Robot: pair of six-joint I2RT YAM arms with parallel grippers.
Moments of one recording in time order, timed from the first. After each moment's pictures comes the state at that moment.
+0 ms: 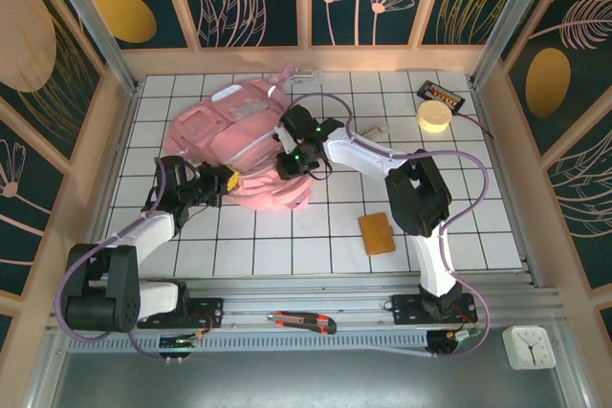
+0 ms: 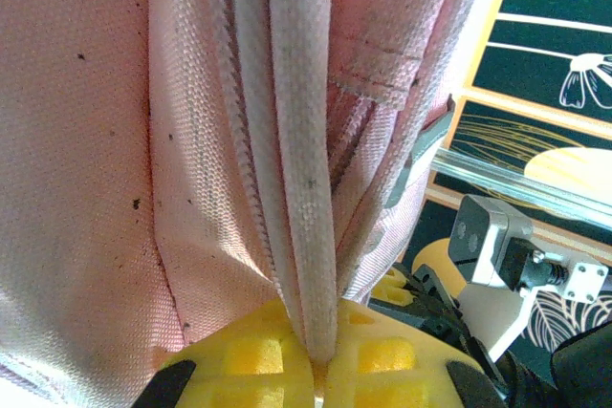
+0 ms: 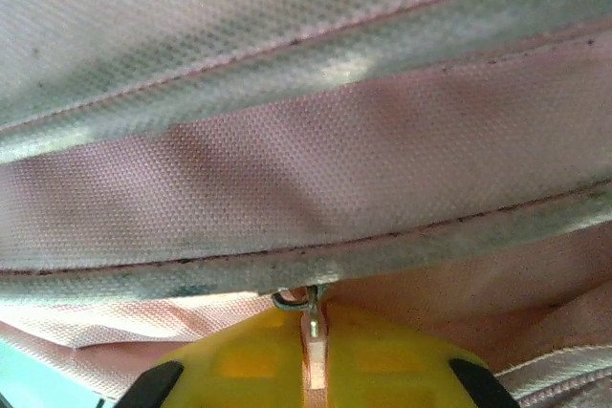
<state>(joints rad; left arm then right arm) -0.06 1.27 0.45 0.27 0.67 -1.43 0.76 2.08 1.68 -0.72 -0.27 0.25</state>
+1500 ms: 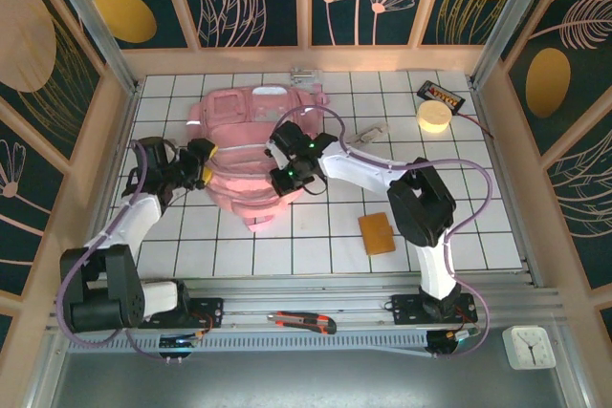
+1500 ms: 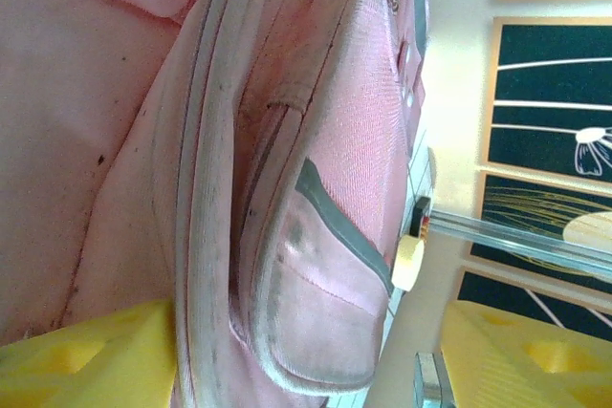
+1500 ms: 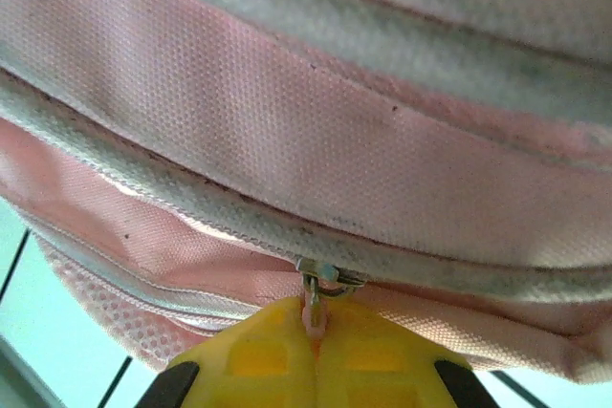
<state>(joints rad) 0.07 1.25 0.66 -0.05 0.57 -1.18 0.85 2.00 1.58 -0.69 -0.25 0.30</state>
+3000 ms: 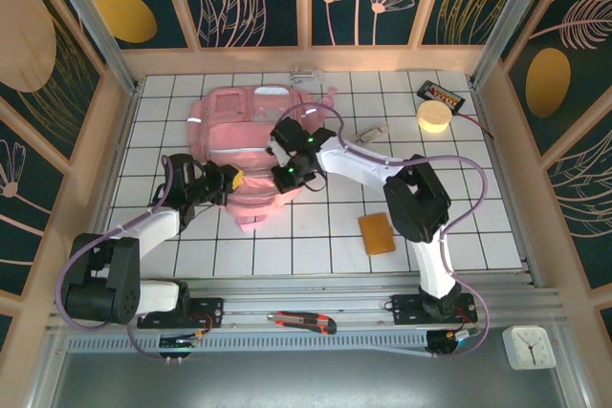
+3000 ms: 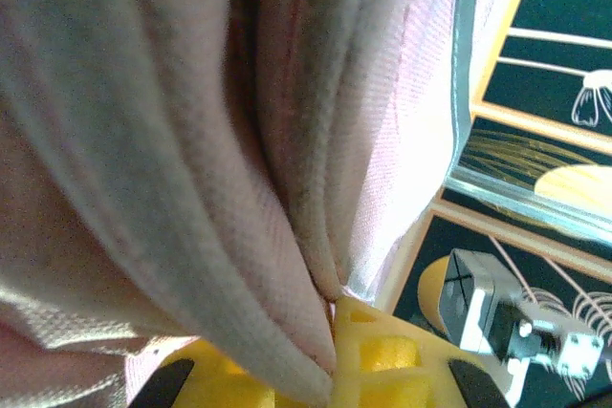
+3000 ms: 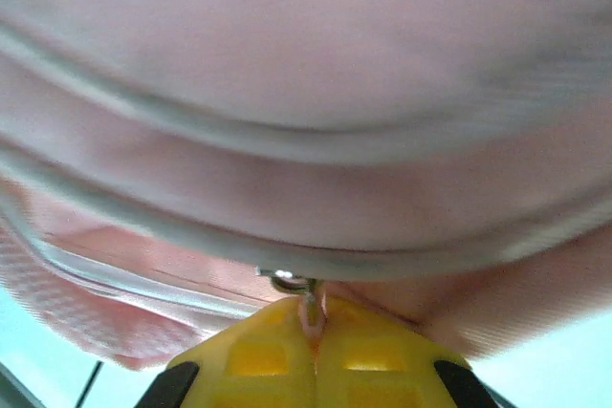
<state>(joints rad) -0.10 1.30 0.47 0.28 0.60 -1.44 0.76 2.02 1.61 -0.76 -0.26 0.25</state>
